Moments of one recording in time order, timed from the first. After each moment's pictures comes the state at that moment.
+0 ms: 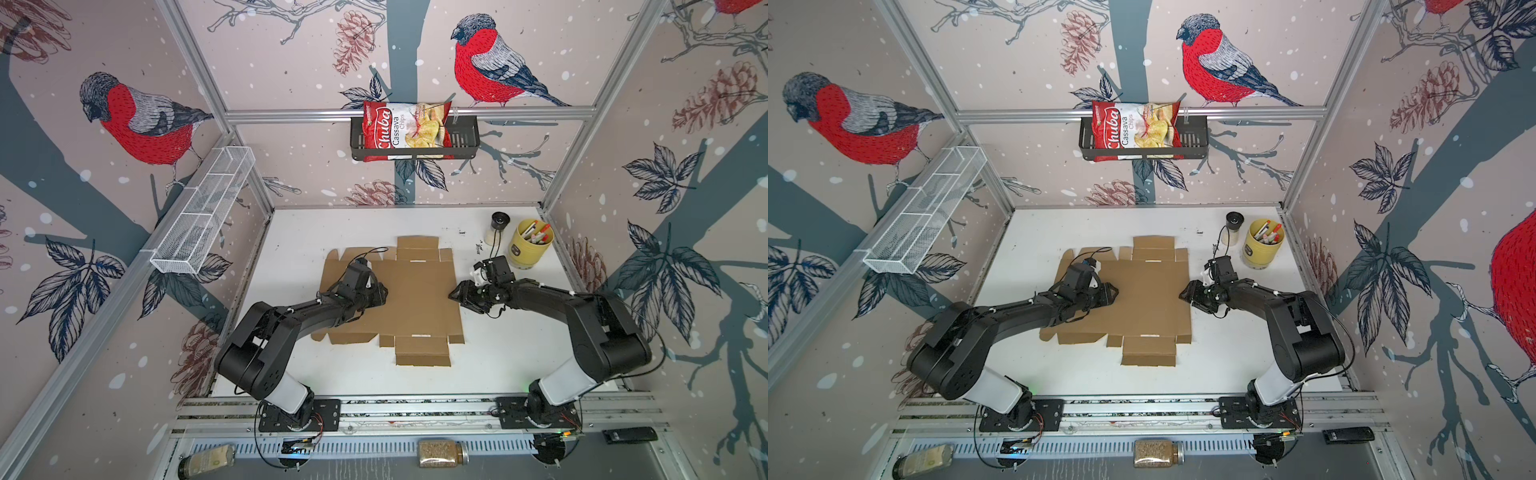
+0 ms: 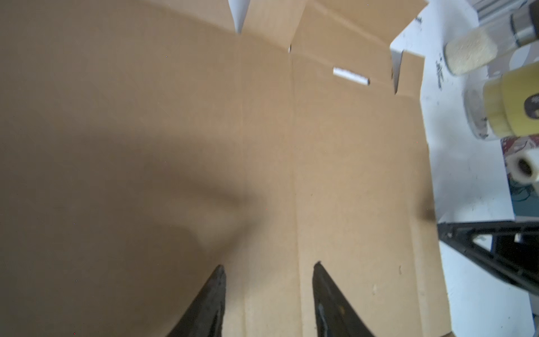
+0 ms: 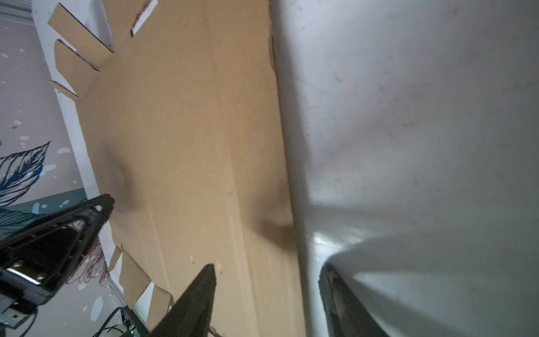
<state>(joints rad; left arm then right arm) -0.49 1.56 0.65 0.09 0.18 -0.61 0.33 1.61 0.73 -0.16 -0.51 0.61</state>
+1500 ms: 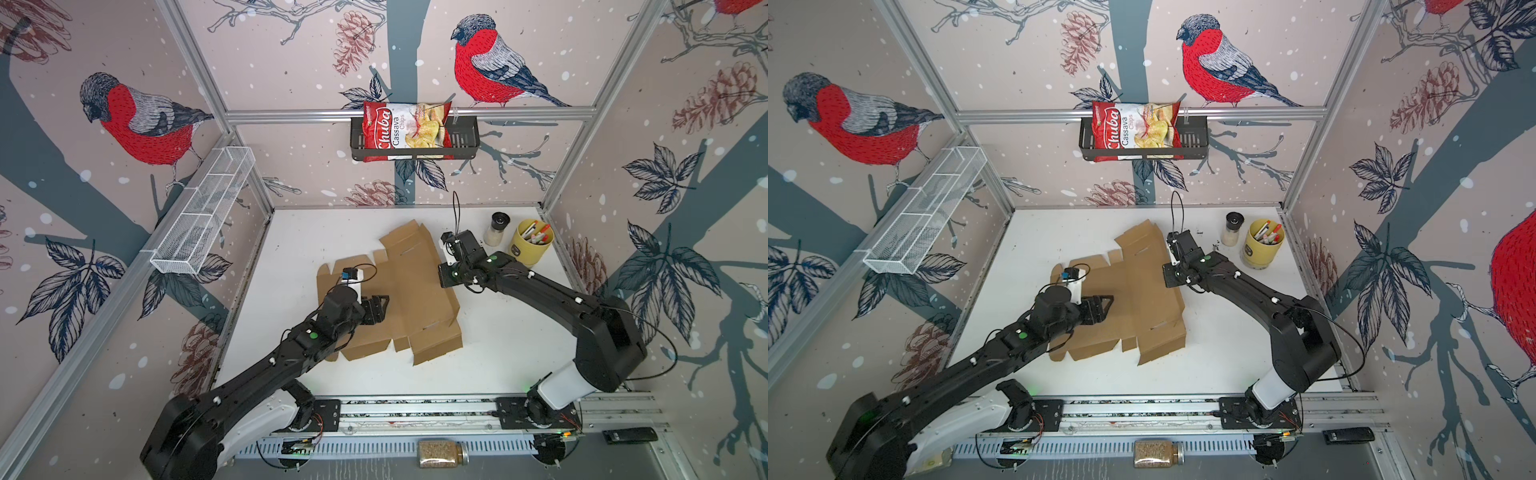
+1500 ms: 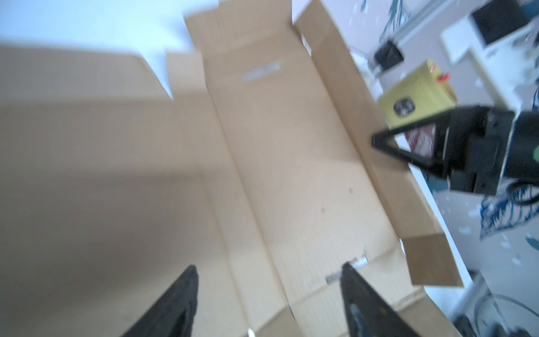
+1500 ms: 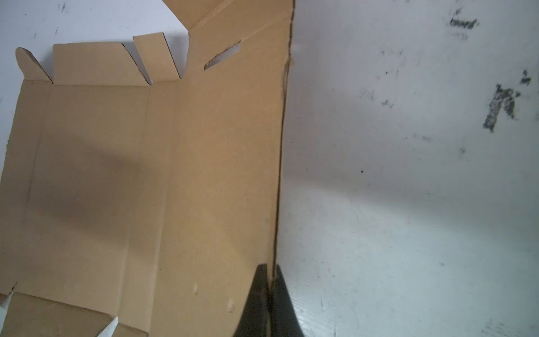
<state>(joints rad) -0.62 0.91 0.50 -0.08 -0.04 -0.61 0.66 1.58 1.20 -0.57 0.03 0.23</state>
